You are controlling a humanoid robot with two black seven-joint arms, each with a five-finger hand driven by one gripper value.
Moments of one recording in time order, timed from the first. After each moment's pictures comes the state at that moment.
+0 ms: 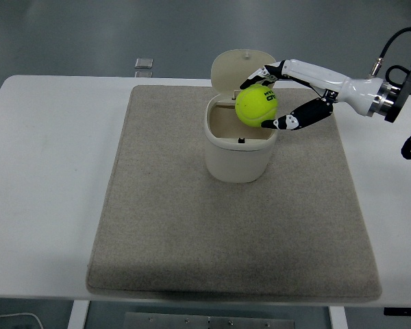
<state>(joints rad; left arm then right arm) 0.02 0.00 -0.13 -0.11 0.09 -0.11 -0.02 0.94 -0.53 0.64 1.18 -1.36 0.30 0.48</state>
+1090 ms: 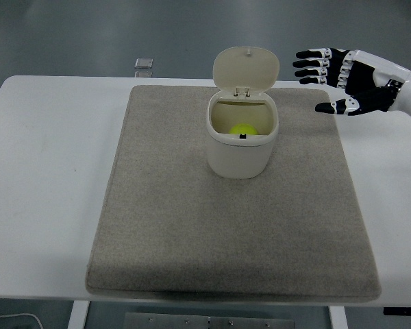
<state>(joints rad) 0.02 0.00 -0.13 -0.11 0.09 -0.11 -0.02 0.88 -0.68 0.62 1.07 -0.66 0.60 0.36</state>
